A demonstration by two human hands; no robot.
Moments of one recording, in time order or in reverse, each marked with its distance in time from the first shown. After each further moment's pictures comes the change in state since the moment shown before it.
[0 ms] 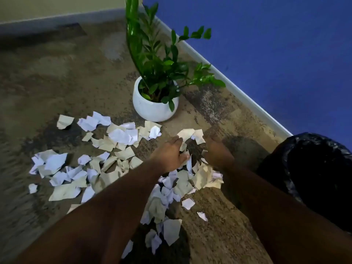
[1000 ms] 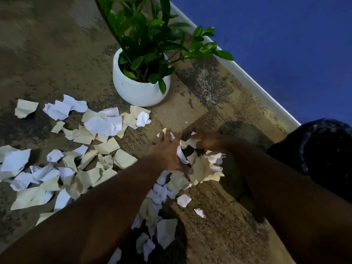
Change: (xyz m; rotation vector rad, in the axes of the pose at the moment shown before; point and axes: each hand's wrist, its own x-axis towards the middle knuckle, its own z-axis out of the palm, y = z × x) left_hand 0.035 -0.023 0.065 -0.001 -0.324 -0.147; right_hand 0.053 0.024 0.009 0.003 -0.502 -0.007
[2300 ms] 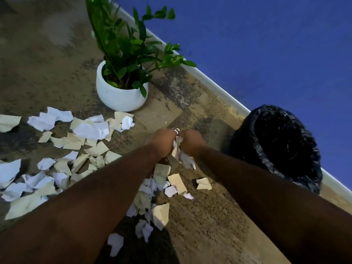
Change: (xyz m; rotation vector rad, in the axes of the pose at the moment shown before) left_hand -0.054 0.062 -0.051 0.108 0.237 0.238; right_hand -0.101 -0.072 0.037 0.038 0.544 0.113
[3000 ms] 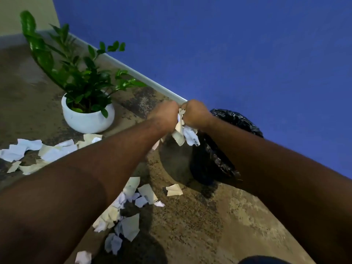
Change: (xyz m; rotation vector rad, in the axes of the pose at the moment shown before) left_hand 0.031 0.162 -0.101 0.067 0.213 0.076; right_hand -0.057 0.062 -0.172 -0.019 0.287 0.044
